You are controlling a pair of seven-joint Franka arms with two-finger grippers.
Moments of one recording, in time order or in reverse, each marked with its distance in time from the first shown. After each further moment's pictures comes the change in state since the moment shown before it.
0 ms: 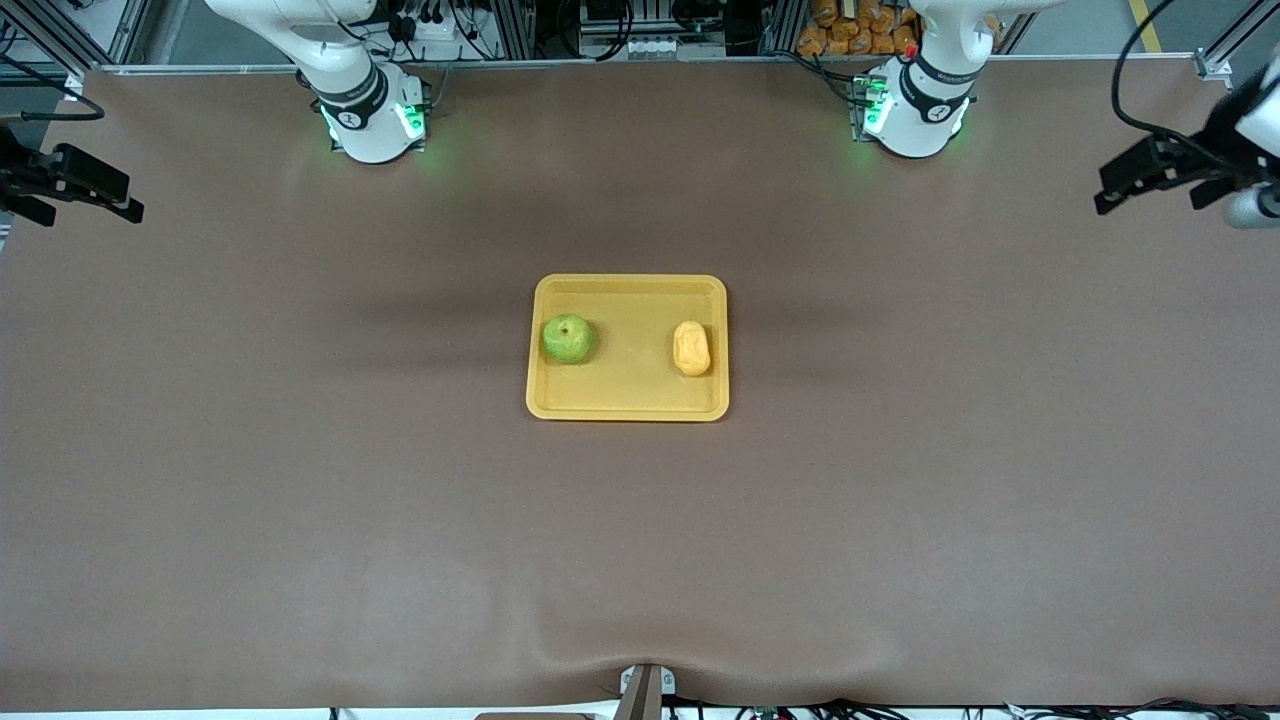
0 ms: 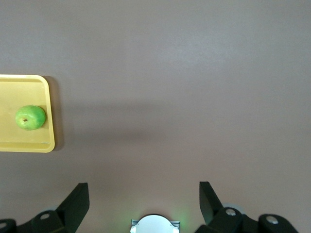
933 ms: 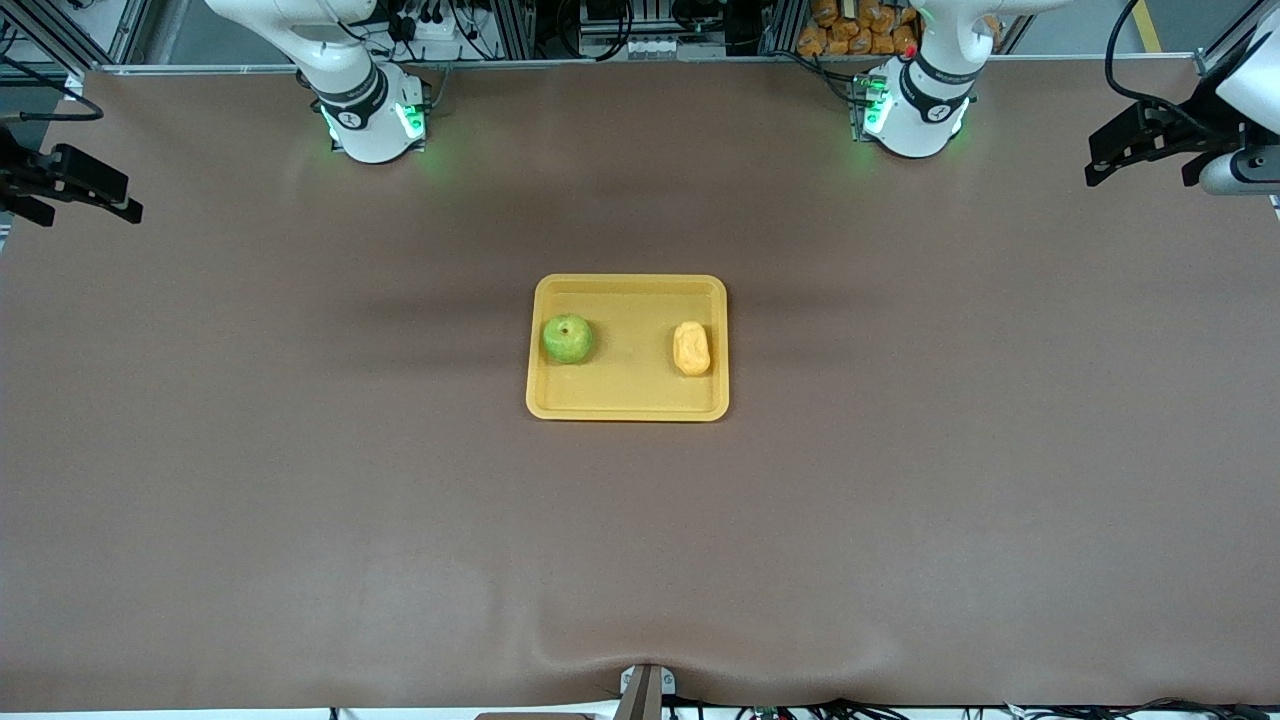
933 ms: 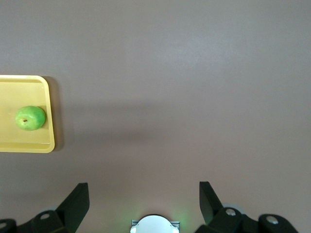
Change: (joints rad) left arm -0.027 -0.038 0.030 -0.027 0.000 -0.025 0.044; right arm 0.000 0.000 -0.001 0.000 0.000 0.001 0.000
